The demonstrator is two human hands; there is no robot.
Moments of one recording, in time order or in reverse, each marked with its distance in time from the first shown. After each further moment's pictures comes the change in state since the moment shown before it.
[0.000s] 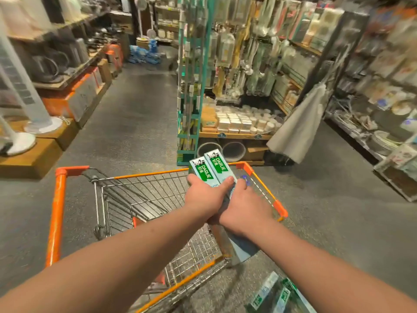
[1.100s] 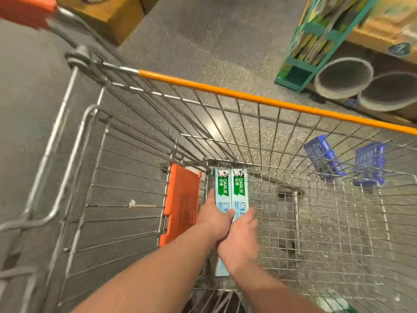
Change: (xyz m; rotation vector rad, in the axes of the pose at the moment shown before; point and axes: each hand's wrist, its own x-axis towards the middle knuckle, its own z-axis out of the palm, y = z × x) left_hand 0.263 -0.390 0.027 -0.011 0.069 -0.687; right_hand 0.218 -0.008 0.456 0.036 -0.481 0.106
